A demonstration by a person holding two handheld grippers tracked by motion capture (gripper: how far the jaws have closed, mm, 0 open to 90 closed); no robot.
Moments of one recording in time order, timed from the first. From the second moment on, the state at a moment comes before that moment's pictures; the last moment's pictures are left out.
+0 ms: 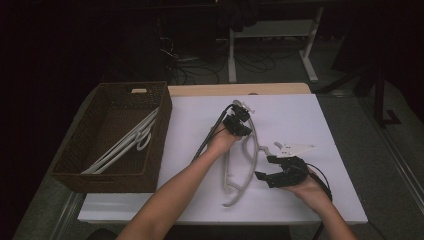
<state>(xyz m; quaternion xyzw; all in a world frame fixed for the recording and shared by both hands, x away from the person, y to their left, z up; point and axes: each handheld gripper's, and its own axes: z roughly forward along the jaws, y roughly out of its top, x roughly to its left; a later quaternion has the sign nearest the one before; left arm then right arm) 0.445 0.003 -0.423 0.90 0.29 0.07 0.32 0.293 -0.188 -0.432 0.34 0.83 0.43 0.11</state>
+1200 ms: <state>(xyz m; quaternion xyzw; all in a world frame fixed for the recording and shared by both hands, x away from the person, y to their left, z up) 0.410 0.048 -0.444 0.88 0.36 0.12 0.28 0.296 -0.194 -0.431 0.36 0.82 0.43 0.12</state>
